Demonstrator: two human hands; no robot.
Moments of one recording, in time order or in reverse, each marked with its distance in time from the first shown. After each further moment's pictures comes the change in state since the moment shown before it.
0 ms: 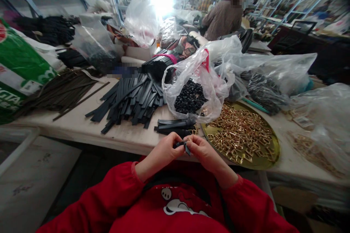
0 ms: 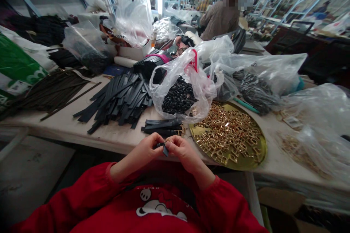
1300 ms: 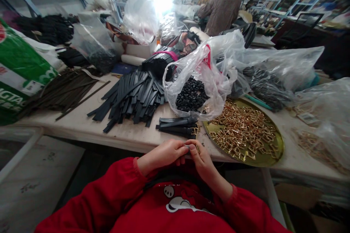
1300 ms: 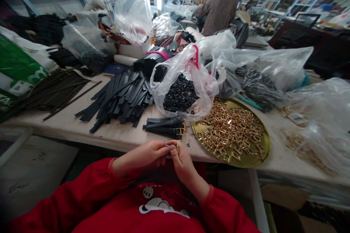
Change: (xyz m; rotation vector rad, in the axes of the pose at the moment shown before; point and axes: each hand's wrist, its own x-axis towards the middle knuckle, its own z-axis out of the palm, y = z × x) left_hand 0.001 -0.001 -0.005 -0.054 -0.484 -0.058; right_hand -0.020 0.031 0.011 -0.699 0.239 -0.382
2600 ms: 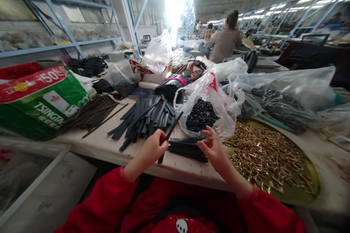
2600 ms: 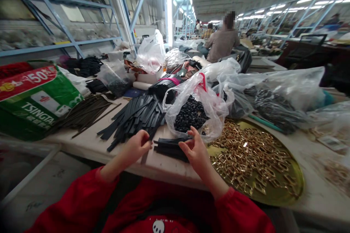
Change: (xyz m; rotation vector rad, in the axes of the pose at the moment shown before) left_hand -0.033 -0.008 -0.078 0.380 0.757 -0.063; right_hand 0.082 -0.008 -0.019 0.022 0.173 -0.099
